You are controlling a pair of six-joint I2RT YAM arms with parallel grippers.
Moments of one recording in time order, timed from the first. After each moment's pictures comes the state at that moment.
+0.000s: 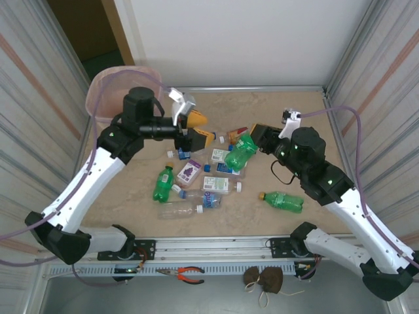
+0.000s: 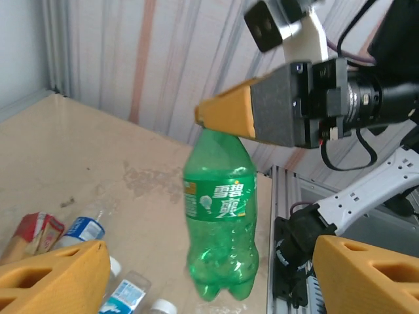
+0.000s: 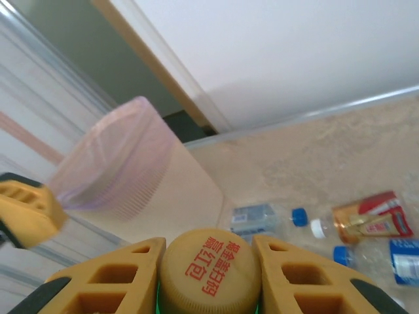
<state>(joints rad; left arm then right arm) -0.59 1.29 1.42 -0.45 0.81 -0.03 0.66 0.87 1.09 -0.39 0.13 0.65</state>
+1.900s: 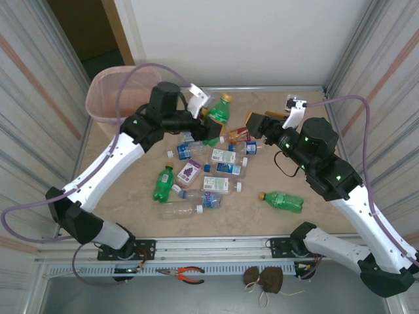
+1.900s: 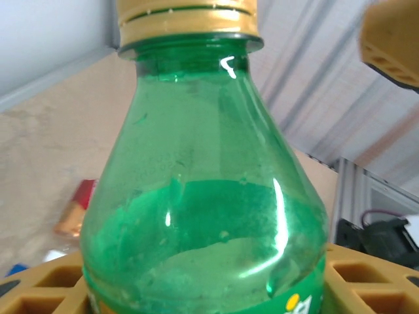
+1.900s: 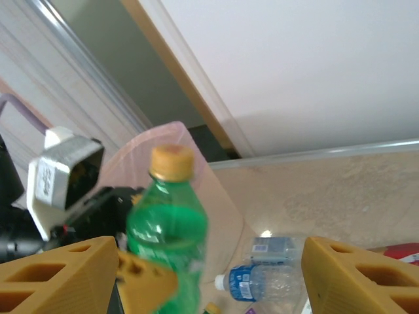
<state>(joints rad) -0.61 1.46 1.57 -0.55 0.55 -0.02 0.64 0.90 1.22 -0.42 0.09 0.57</state>
